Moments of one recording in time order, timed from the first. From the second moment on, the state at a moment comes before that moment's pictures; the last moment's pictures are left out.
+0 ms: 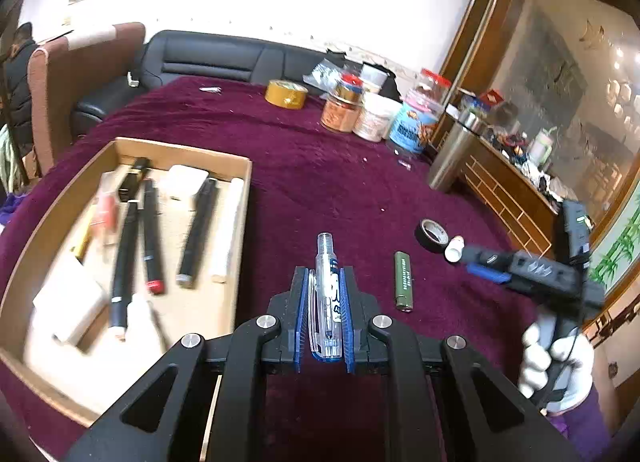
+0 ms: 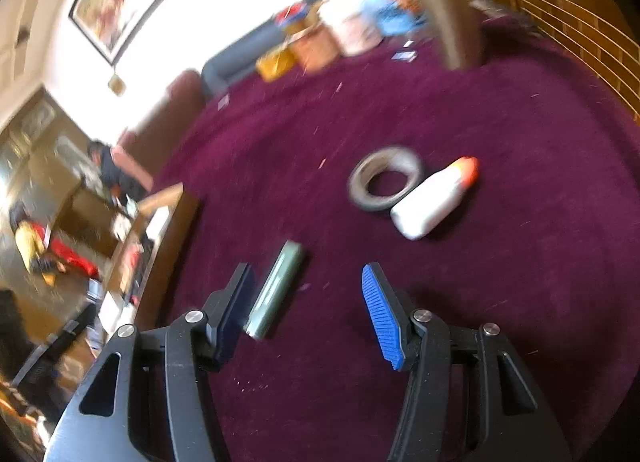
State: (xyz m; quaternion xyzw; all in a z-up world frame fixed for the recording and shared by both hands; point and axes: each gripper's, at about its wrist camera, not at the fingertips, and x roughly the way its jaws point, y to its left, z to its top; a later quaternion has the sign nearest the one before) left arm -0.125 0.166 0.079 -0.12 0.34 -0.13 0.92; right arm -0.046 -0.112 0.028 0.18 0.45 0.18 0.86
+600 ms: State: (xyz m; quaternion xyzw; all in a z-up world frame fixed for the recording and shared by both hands) left arm -0.186 0.277 0.090 -0.15 0.29 -0.01 0.94; right arm -0.039 -0.034 0.010 0.04 0.47 0.12 0.87
